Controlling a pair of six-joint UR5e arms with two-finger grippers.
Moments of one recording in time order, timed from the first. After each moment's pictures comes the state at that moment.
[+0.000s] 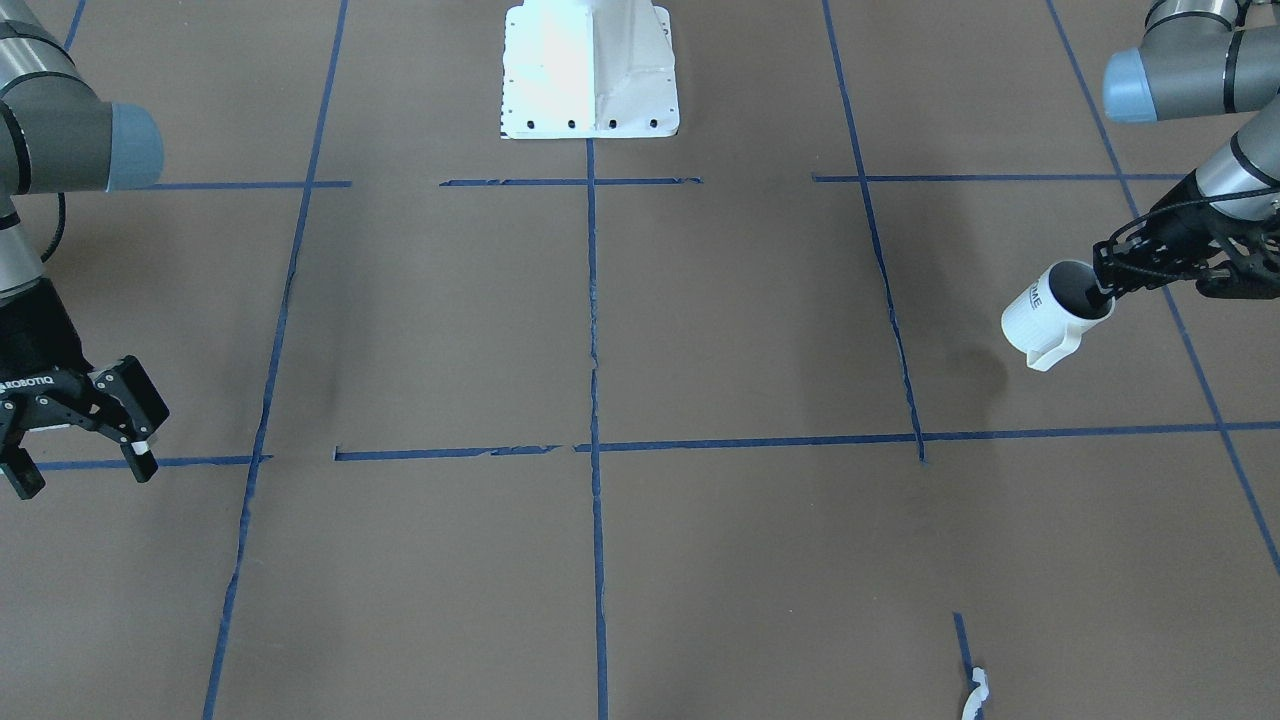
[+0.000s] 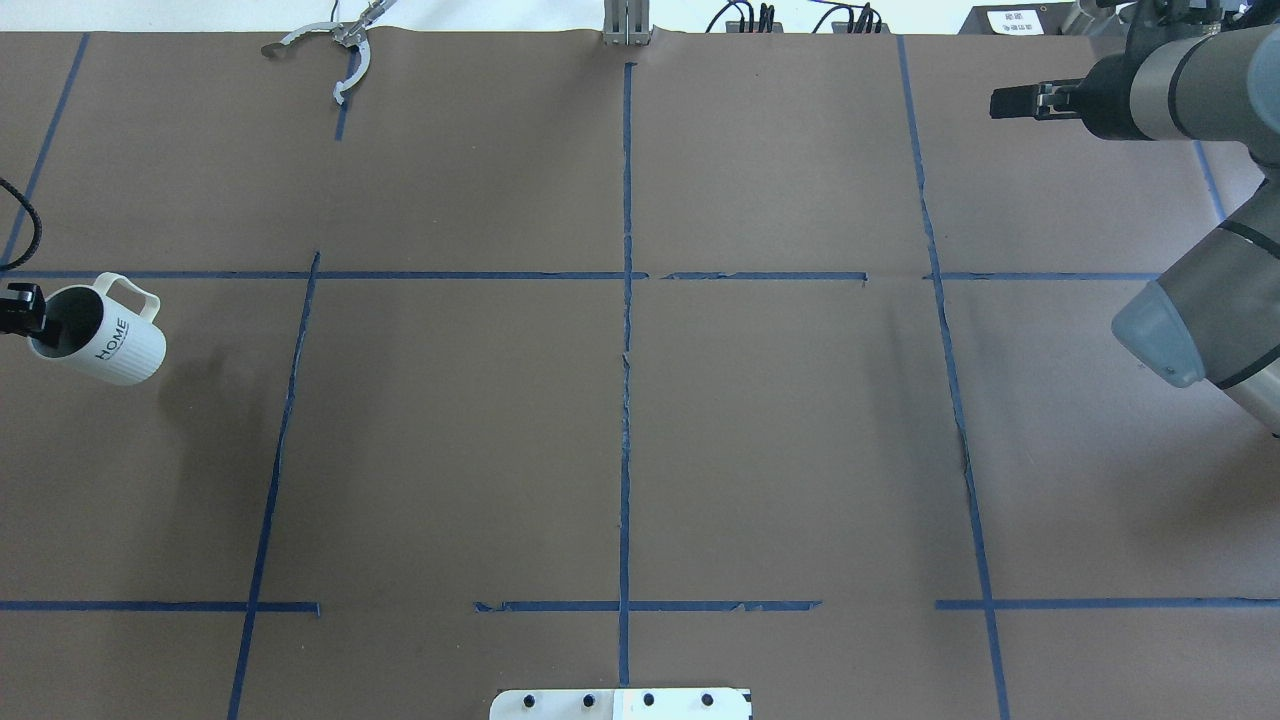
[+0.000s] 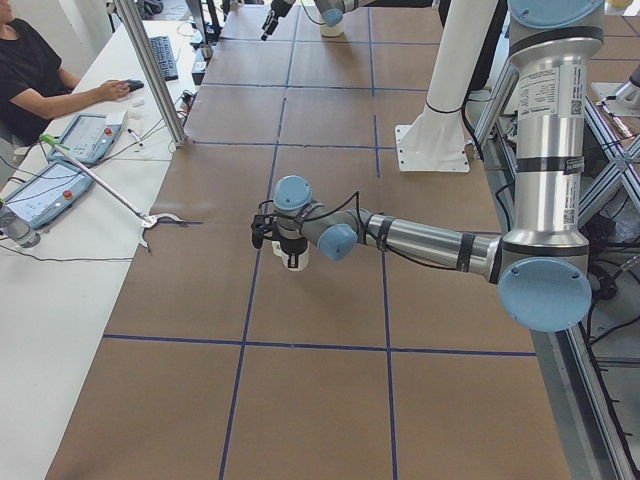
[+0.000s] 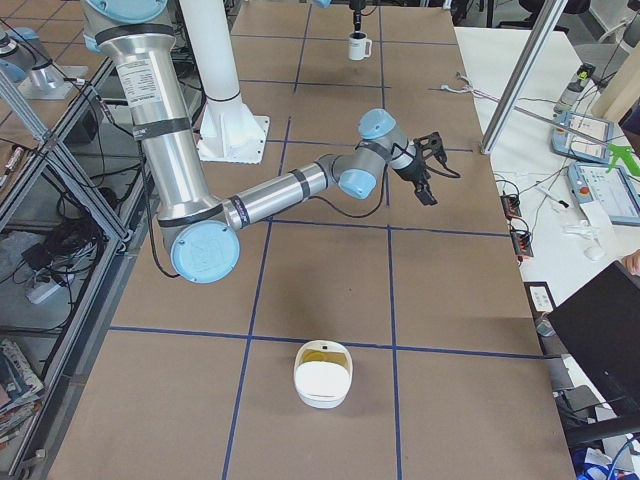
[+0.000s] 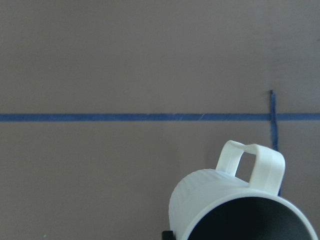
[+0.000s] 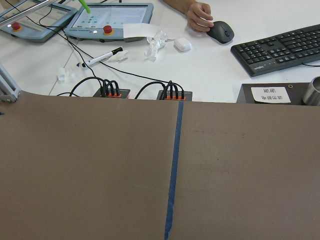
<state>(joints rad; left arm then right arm) -1.12 -1.50 -1.76 -2.02 -2.29 -0.81 1.04 -1.31 1.69 -0.93 1.78 0.86</state>
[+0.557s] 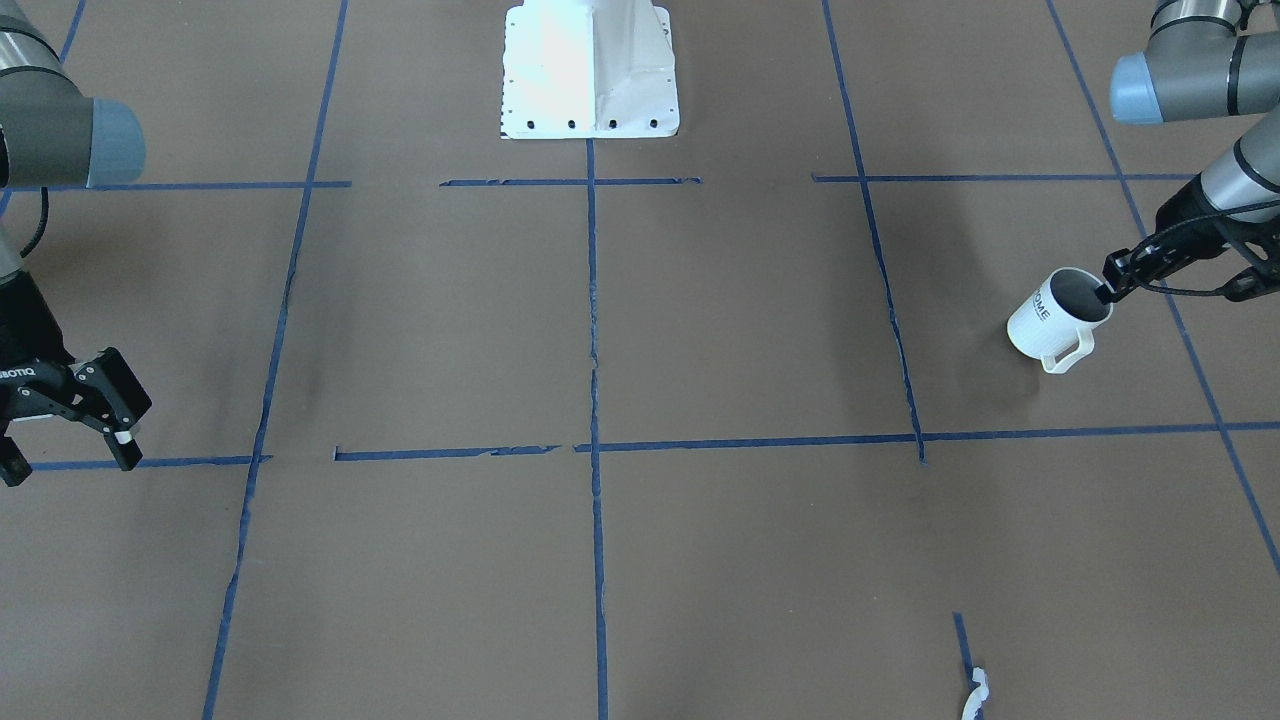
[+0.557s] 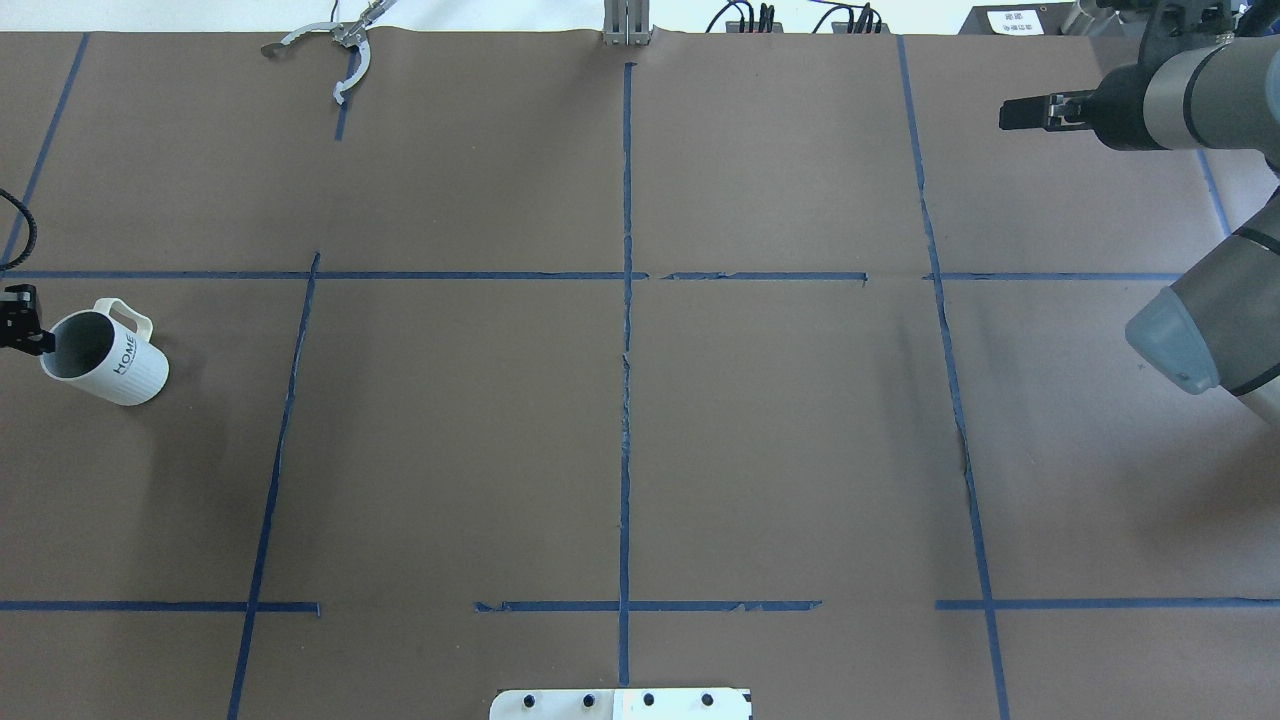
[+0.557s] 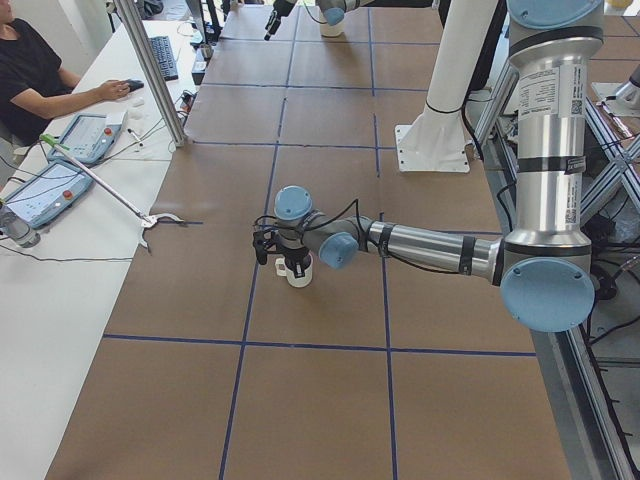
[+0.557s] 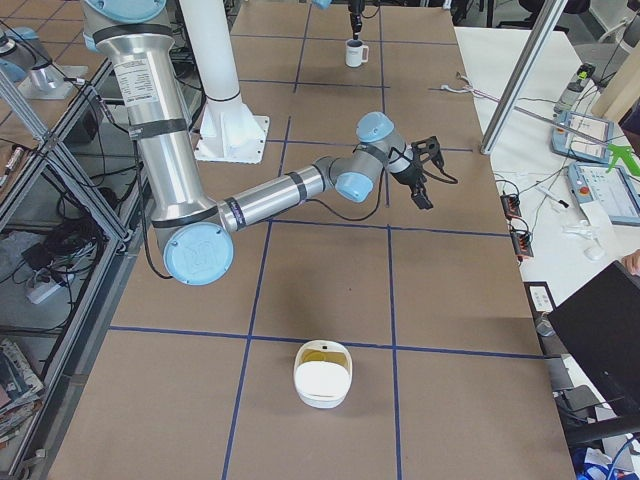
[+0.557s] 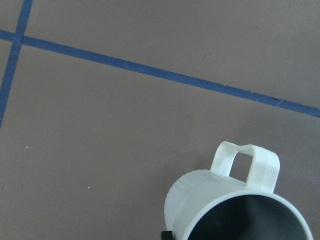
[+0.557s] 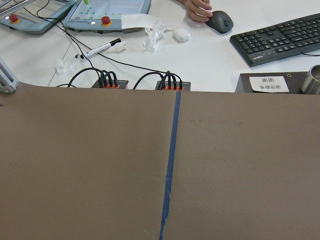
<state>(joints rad) -1.11 -1.50 -1.71 -2.03 -2.28 -0.96 1.05 -1.33 1.70 -0.93 1.82 0.86</state>
